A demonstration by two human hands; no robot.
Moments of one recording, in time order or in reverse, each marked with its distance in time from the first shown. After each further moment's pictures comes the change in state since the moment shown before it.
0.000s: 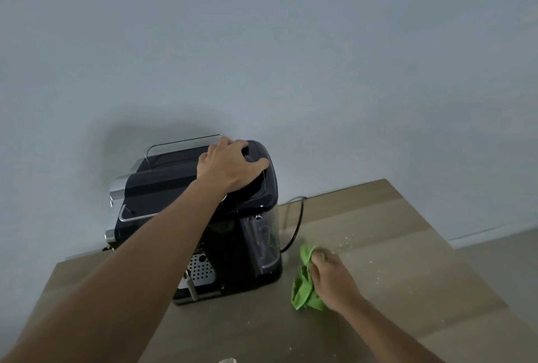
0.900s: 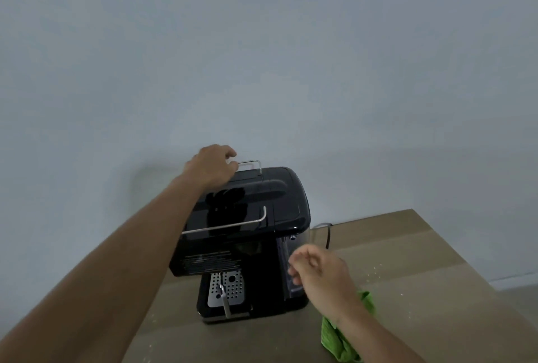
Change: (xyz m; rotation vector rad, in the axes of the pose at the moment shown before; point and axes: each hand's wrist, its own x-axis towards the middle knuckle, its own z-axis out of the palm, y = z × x) left_hand 0.019 -0.075 -0.073 0.011 0.064 0.019; right_hand -0.029 -0.159 -0.107 0.685 -0.002 0.070
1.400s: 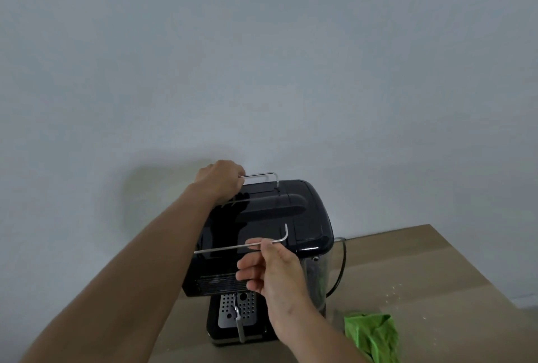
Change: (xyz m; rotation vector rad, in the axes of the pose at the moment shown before) left_hand 0.027 -0.027 0.006 0.289 -0.076 0.085; right_hand 0.025 -0.078 0.078 0.787 -0.074 0.274
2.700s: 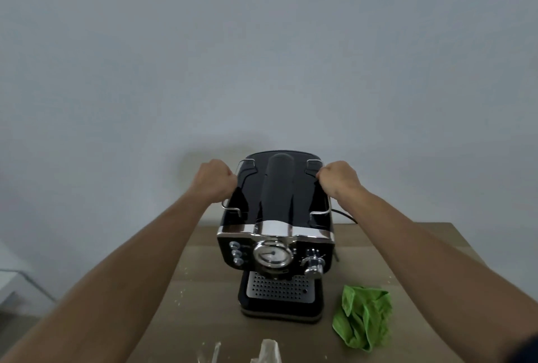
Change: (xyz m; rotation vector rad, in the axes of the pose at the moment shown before) left_hand -0.112 -0.010 0.010 -0.407 0.111 -0.393; right_hand 0.089 -0.079 -0.069 -1.001 0.247 -0.170
